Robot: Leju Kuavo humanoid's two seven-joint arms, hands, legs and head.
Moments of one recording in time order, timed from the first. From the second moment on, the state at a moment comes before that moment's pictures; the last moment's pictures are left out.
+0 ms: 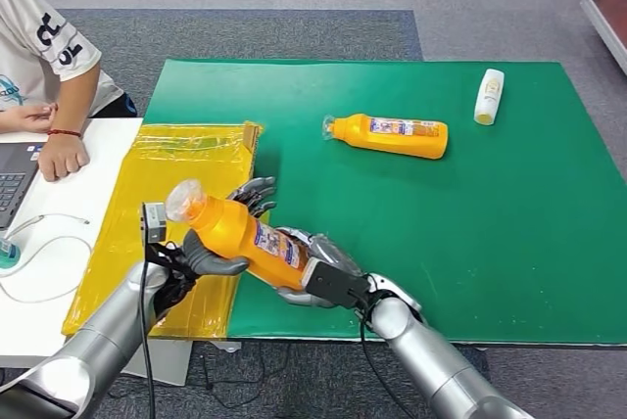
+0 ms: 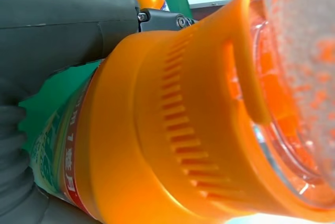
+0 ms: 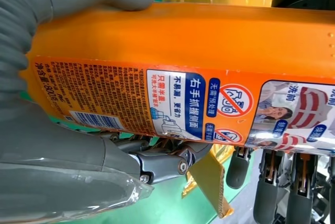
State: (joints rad) left arm -0.50 0.04 -0.43 -0.84 0.10 -0.75 -0.63; right arm -0.42 0.08 0.62 -0.95 0.32 0.16 -0.56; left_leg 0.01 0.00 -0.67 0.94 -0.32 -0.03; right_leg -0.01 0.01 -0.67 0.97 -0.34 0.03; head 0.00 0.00
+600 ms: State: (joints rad) left arm -0.50 0.04 -0.44 -0.83 0.12 -0.78 -0.63; right arm -0.42 0.08 0.62 -0.95 0.31 0.16 -0.56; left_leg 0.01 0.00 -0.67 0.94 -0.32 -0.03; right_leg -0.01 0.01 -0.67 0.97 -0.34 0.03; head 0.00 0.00
